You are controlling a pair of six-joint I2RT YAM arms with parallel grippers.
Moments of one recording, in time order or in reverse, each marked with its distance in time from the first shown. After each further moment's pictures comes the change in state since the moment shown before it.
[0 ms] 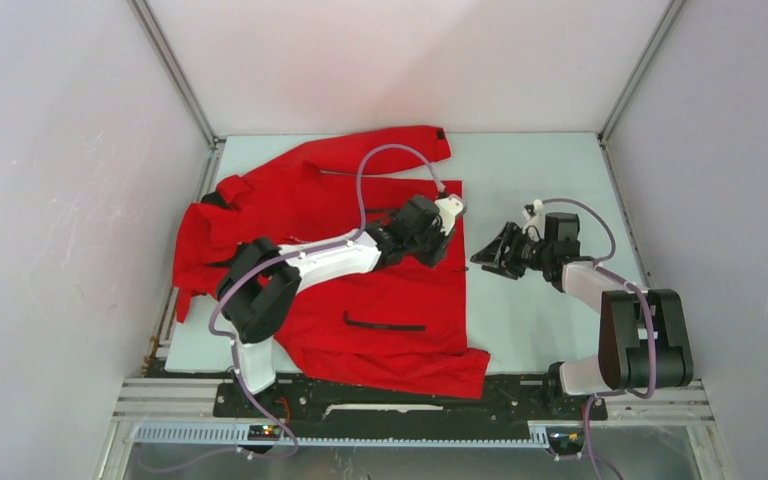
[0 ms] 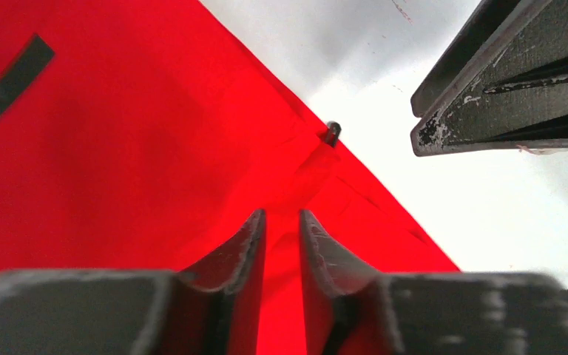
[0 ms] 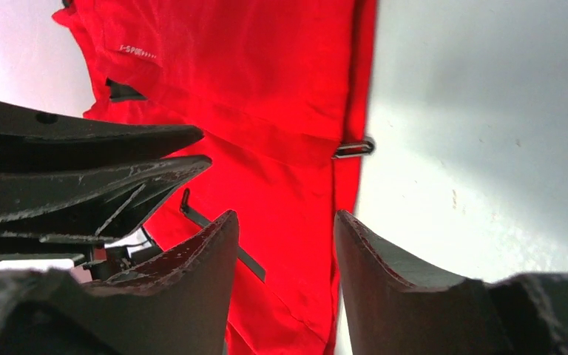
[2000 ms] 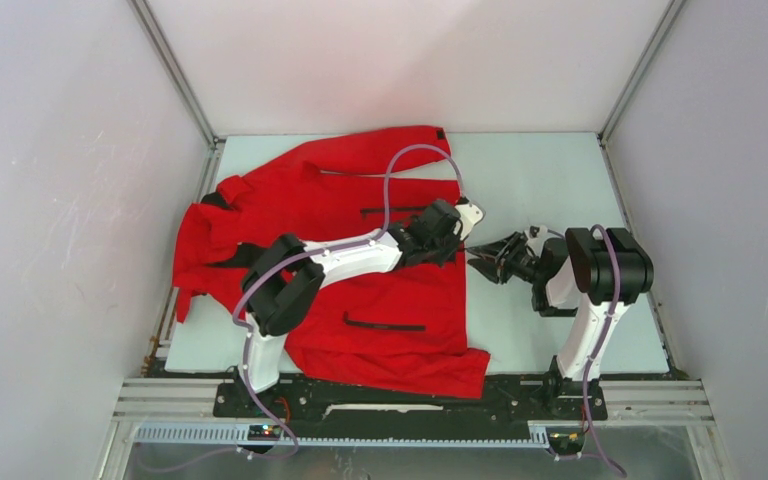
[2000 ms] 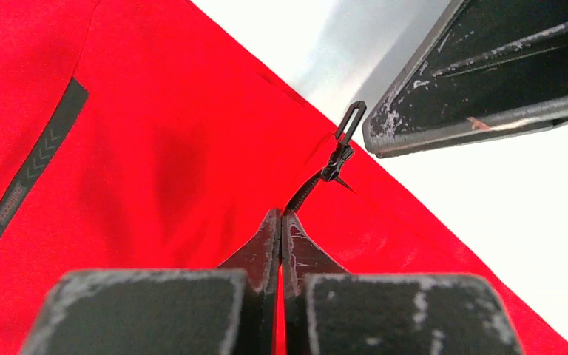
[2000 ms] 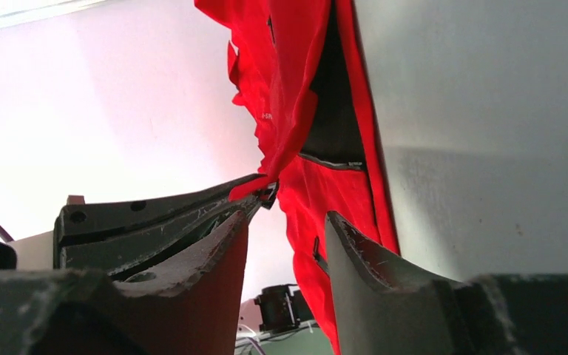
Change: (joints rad) left arm -0.055 0.131 0.134 -0.057 -0.151 0.151; right arm -0.041 0.544 -0.211 1.176 -0.128 0.824
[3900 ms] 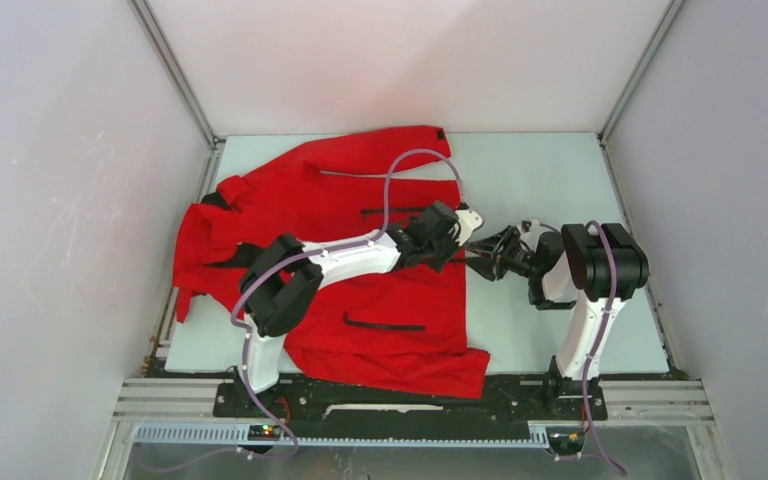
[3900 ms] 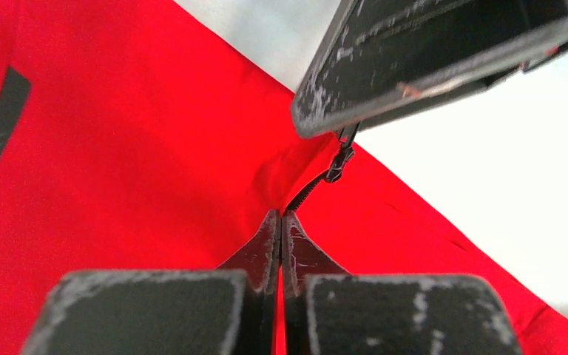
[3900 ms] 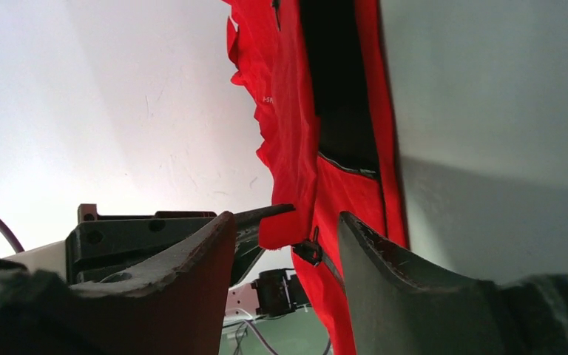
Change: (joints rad) left arm 0.000 -0.013 -0.017 -0.031 0.074 0.002; right arm 0.027 0.047 0.083 -0.018 -0.045 0.004
